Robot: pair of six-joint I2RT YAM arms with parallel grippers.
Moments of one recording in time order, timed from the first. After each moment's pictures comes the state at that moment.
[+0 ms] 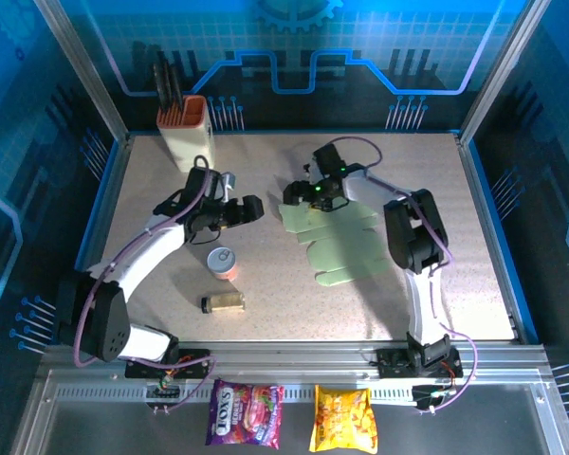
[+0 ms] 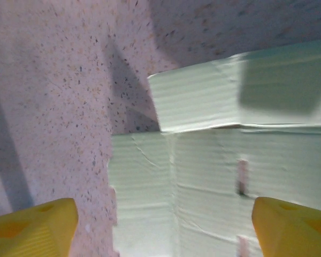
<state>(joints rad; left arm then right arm) -0.31 1.43 1.02 -0.43 0.32 -0.58 0.39 2.13 1.60 -0.51 -0.45 0.46</state>
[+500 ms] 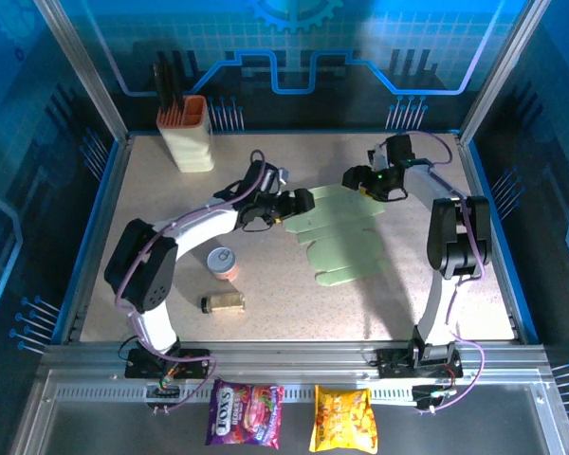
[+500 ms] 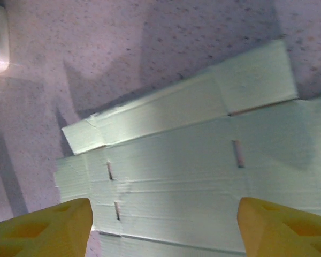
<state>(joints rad) -0.53 1.82 1.26 -0.19 0.35 -0.81 0.05 1.99 1.47 -0.54 -0.53 0.34</state>
